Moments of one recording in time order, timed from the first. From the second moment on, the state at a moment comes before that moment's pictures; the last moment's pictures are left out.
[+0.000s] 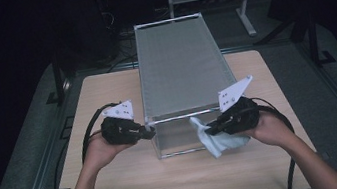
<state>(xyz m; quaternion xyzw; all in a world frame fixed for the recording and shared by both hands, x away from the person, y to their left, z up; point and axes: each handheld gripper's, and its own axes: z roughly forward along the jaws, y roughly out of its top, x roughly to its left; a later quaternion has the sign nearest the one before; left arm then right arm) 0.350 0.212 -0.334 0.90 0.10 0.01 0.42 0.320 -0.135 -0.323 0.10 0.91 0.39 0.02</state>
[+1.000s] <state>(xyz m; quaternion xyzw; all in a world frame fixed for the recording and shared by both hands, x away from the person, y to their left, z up) 0.349 0.216 -0.327 0.90 0.10 0.01 0.43 0.331 -0.086 -0.445 0.15 0.91 0.38 0.03</state>
